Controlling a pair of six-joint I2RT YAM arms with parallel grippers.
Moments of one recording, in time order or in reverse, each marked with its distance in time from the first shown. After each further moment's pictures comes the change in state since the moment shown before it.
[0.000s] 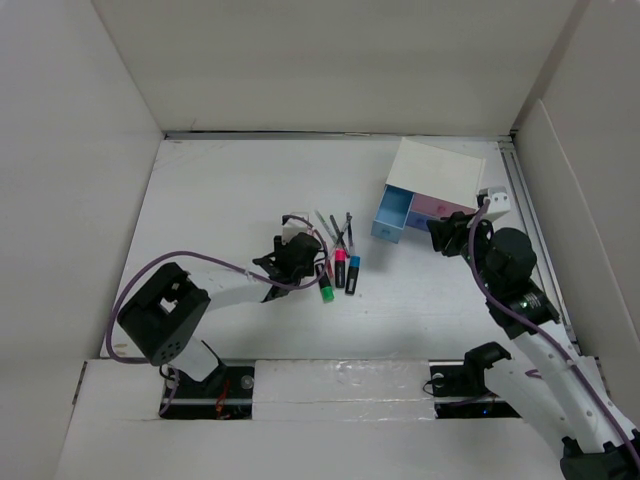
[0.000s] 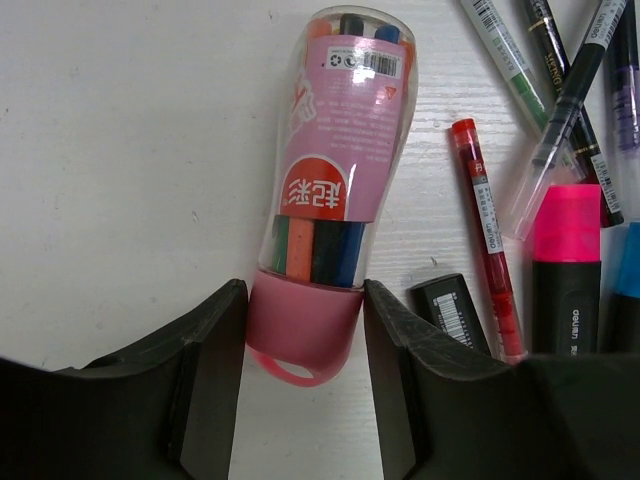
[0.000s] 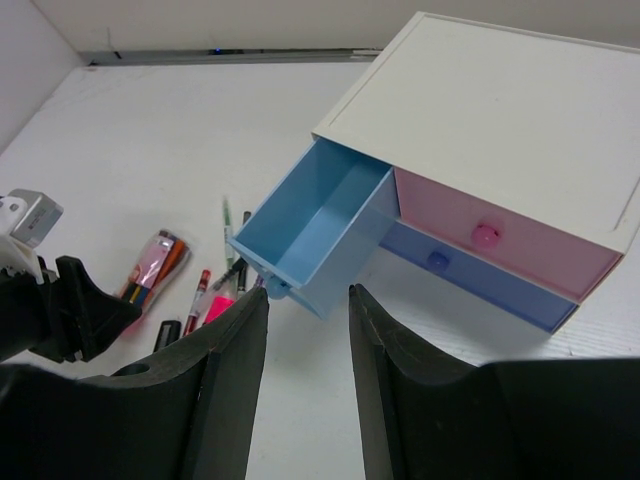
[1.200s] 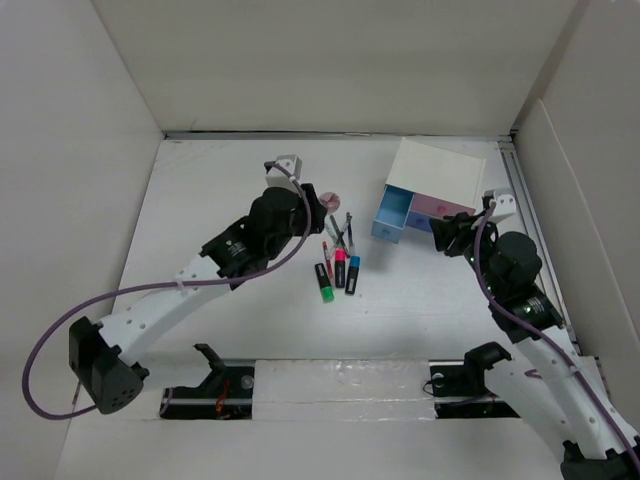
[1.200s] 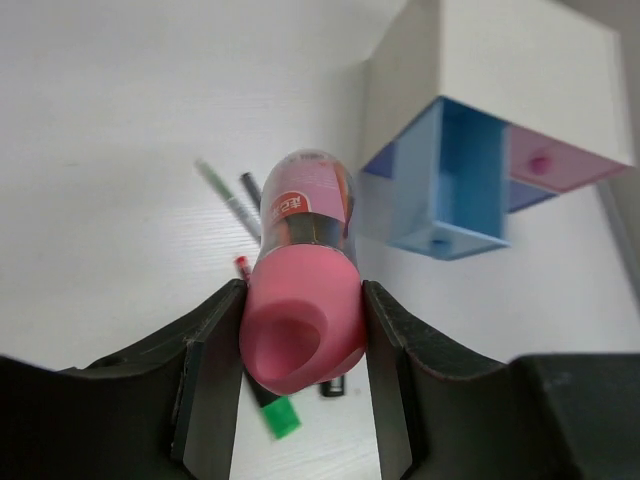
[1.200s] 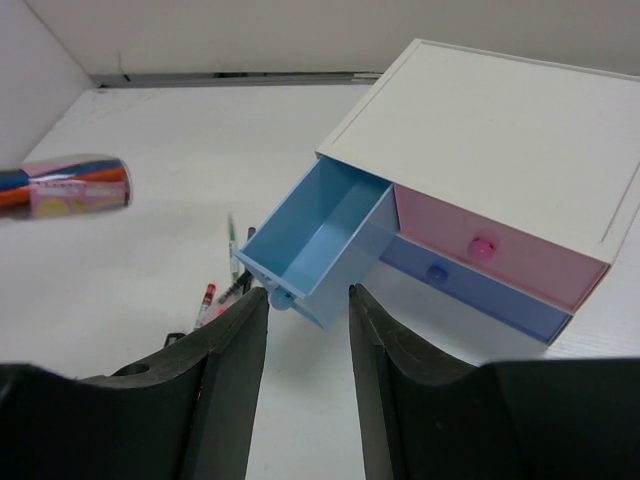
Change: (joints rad) left arm -0.014 -0.330 0.348 -0.292 0.133 0.000; right arm 0.007 -0.032 0.000 0.009 0.013 0.000
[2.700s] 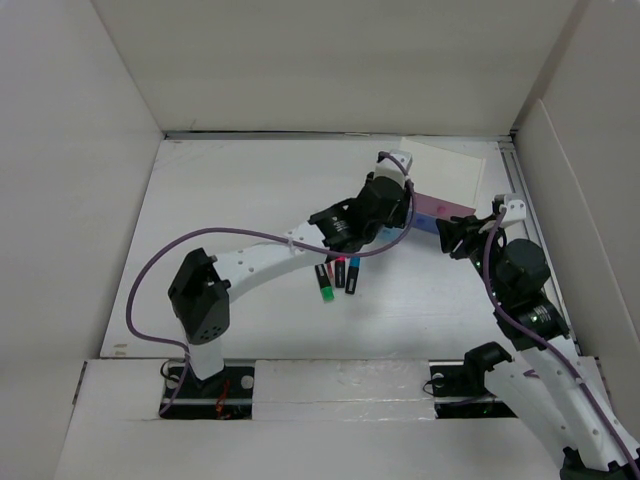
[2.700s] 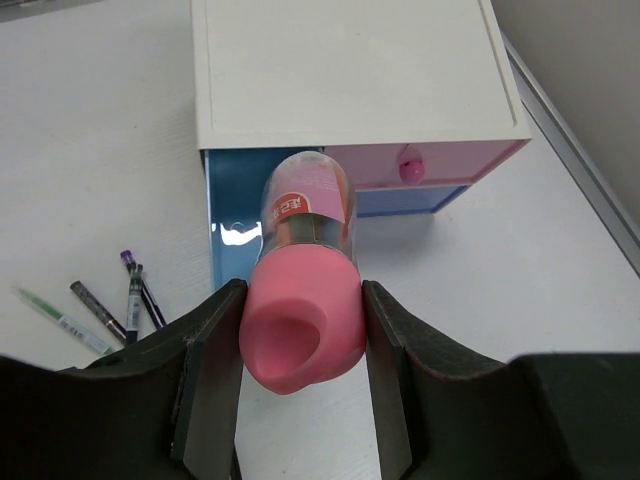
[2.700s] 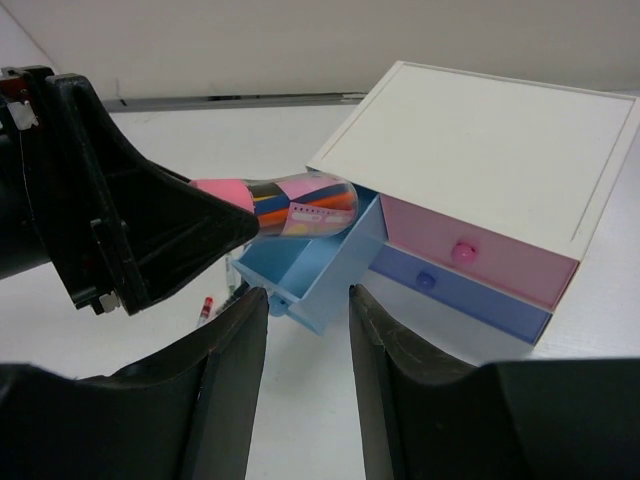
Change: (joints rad) left arm -0.220 0.593 0.539 0.085 -0.006 0.168; right arm 0.000 -0.062 0.000 -0.023 0.039 0.004
